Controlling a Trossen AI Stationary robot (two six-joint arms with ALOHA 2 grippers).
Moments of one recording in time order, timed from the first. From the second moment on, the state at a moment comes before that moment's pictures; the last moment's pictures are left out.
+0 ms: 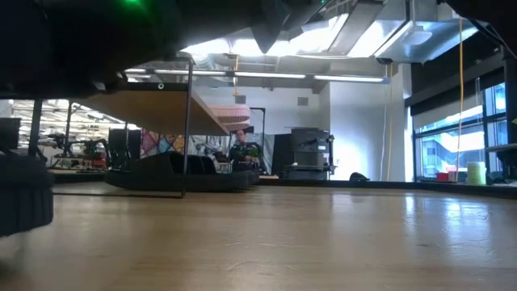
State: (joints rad) left arm -0.97 0.59 0.54 -0.57 -0.74 -0.25; right arm 0.39 2.55 1.98 0.17 0.21 -0.15
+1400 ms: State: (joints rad) left arm -0.97 0.59 0.54 -0.57 -0.74 -0.25; right arm 0.33 2.59 1.98 0.15 0.10 -0.03
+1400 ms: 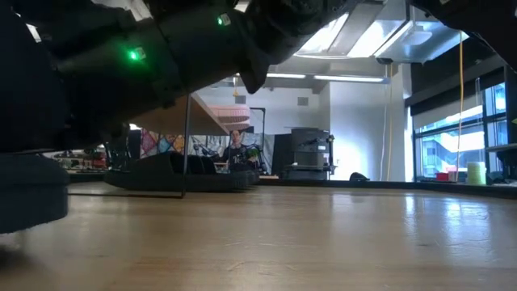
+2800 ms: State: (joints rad) left arm -0.97 0.59 0.54 -0.57 -0.74 -0.26; right arm 0.43 2.01 1.65 -0.44 0.32 0.28
